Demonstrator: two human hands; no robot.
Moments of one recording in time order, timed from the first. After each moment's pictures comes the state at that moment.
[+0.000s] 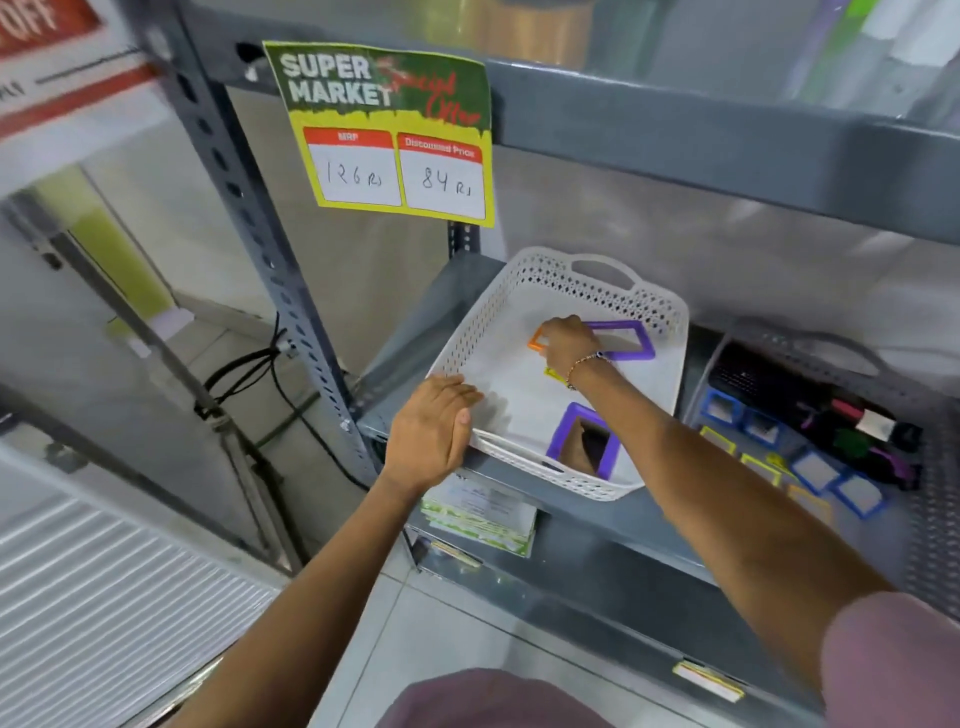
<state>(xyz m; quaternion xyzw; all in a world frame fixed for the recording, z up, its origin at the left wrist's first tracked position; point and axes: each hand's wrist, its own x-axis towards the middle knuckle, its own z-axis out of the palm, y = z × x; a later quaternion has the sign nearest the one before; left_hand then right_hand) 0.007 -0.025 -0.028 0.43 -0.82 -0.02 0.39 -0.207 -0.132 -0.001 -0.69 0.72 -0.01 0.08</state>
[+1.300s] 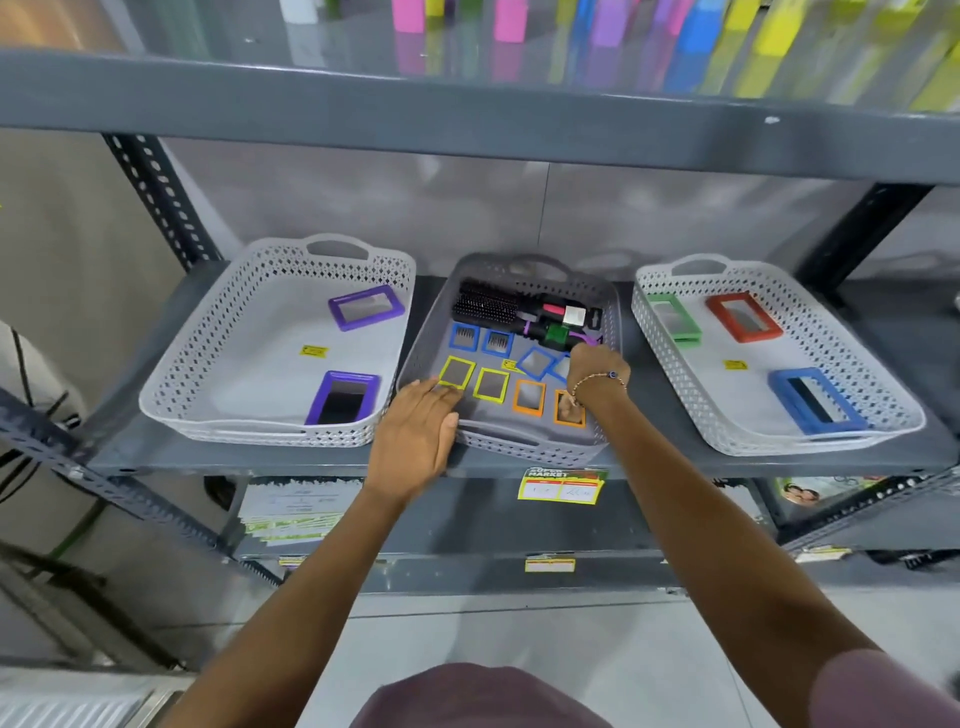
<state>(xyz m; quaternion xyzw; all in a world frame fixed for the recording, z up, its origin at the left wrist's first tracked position) -0.204 0.080 -0.030 0.30 -0.91 -0.03 0.30 -0.427 0.131 0.050 -0.41 0.91 0.03 0.08</state>
